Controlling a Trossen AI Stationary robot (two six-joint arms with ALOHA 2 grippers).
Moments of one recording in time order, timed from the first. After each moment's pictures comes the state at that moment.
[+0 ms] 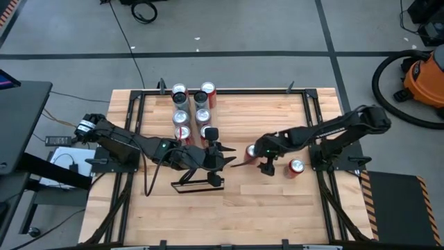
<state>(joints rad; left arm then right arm) -0.32 1.56 1.36 -0.15 -0.55 0.31 0.07 1.37 0.73 -0.47 0.00 0.31</state>
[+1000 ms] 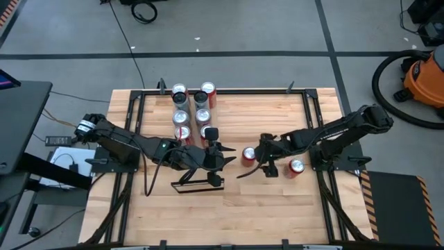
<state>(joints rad) -0.32 1.56 1.36 -0.15 -0.55 0.30 0.14 1.34 0.75 -0.46 0.12 0.05</state>
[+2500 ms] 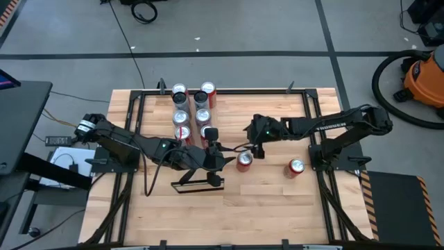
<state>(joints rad) -0.32 1.56 1.36 -0.17 -0.55 0.30 -0.09 1.34 0.77 -0.16 0.10 -0.16</state>
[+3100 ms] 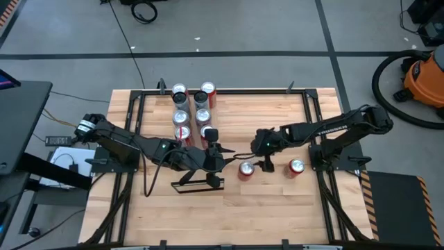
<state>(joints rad) -0.32 1.56 1.36 -0.18 -0.55 0.30 0.02 1.34 0.77 -0.37 -0.05 0.00</state>
